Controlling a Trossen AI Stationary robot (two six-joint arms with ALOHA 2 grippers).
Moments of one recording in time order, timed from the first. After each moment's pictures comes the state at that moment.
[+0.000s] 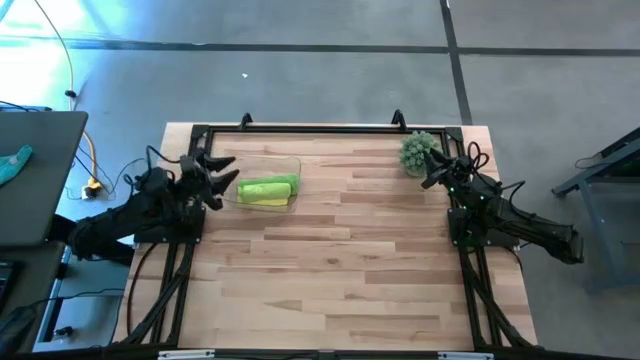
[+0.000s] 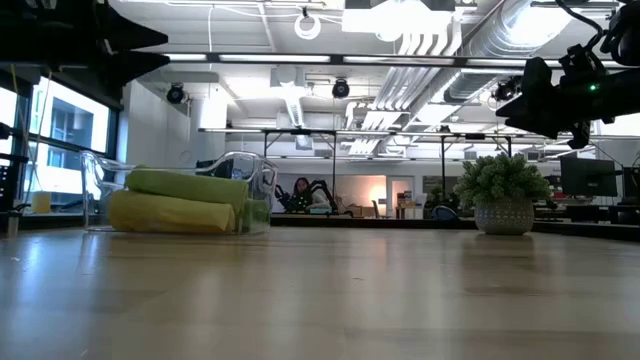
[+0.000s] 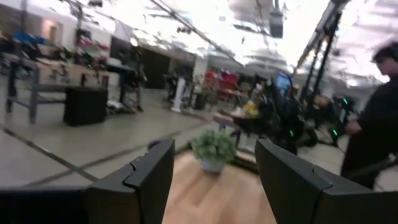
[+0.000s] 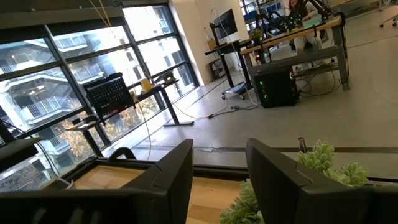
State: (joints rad) left arm 0.48 0.00 0.17 0.02 -0.06 -0.21; right arm -0.39 0.01 0.01 0.08 0.58 0.31
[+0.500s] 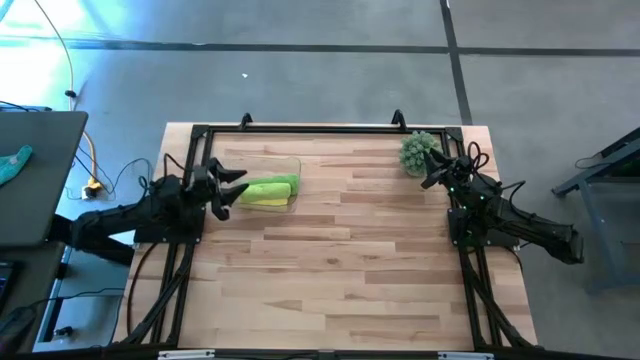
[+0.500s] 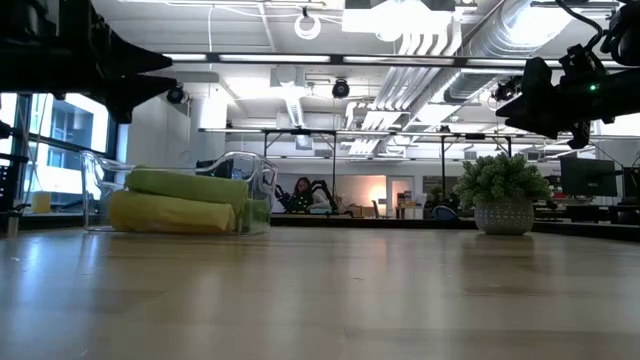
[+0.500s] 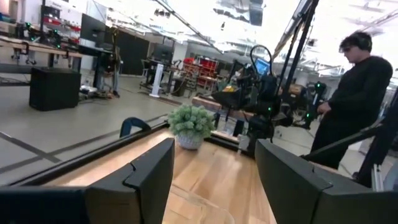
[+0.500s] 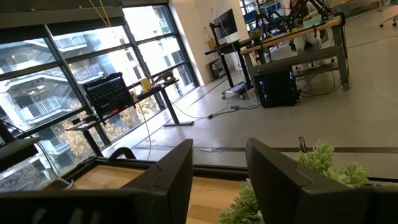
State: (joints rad) left arm 0.37 0.00 0.01 0.14 -0.06 -0.23; right arm -0.39 0.01 0.01 0.08 0.58 0.31
